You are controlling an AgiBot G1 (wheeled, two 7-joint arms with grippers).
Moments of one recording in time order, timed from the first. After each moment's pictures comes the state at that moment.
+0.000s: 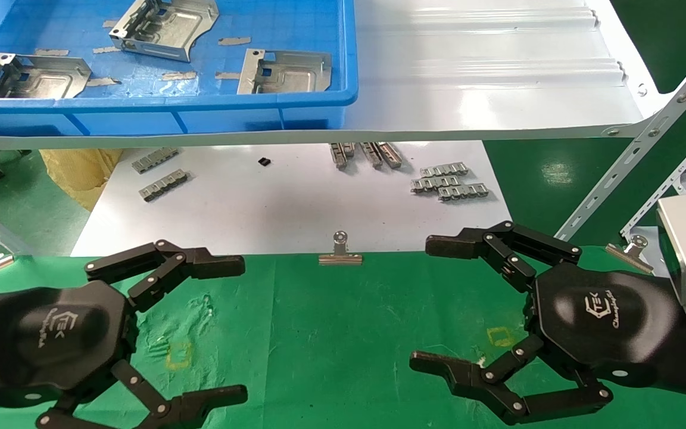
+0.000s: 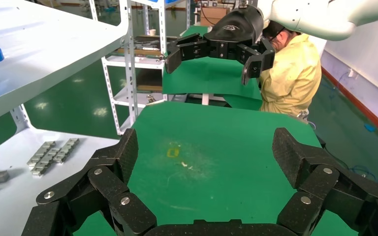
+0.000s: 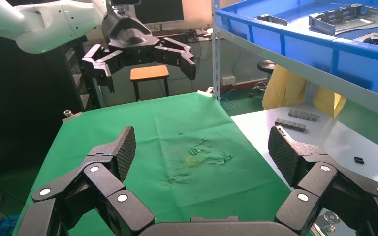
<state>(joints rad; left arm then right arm) -1.08 0.61 0.28 -1.28 0.73 1.50 -0.19 1.08 -0.56 -0.38 1.23 -0.64 -1.43 0.10</state>
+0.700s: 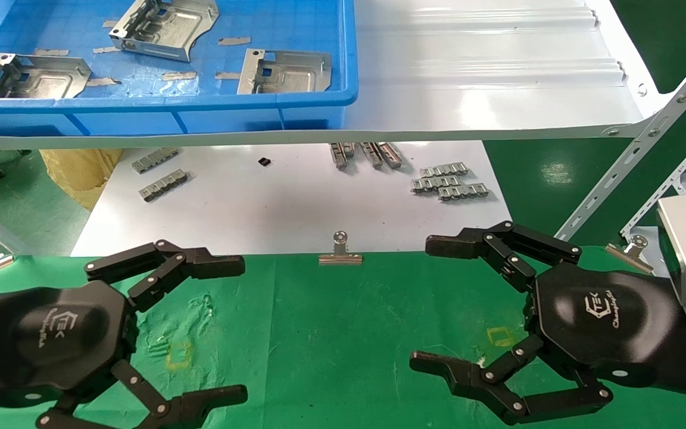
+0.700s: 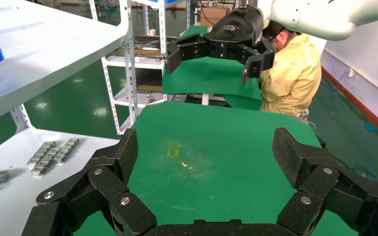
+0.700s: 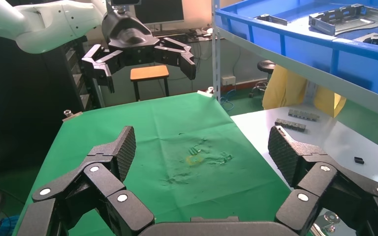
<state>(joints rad) -1.08 0.61 0.28 -1.28 0.73 1.50 -0.19 1.08 -0.56 -0.38 1.23 -0.64 -1.43 0.10</state>
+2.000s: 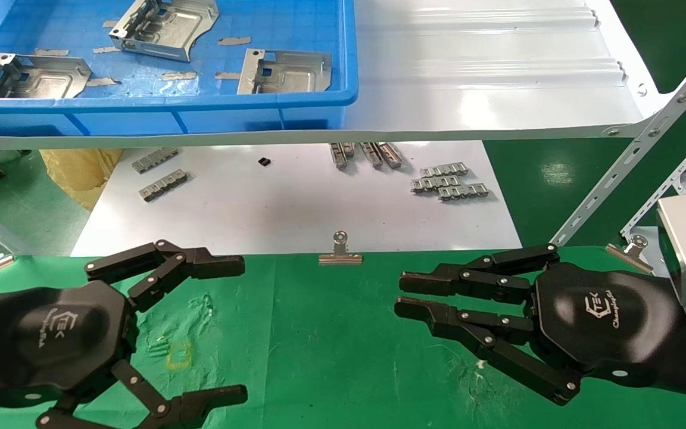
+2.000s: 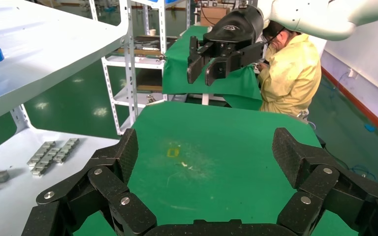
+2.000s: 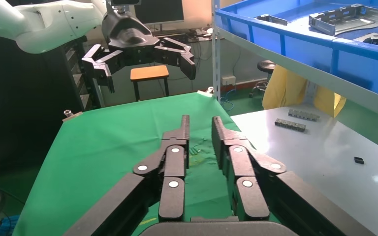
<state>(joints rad) -1.10 0.61 0.28 -1.29 0.73 1.49 -0.20 1.08 -0.56 -0.38 1.23 -0.64 -1.43 0.10</state>
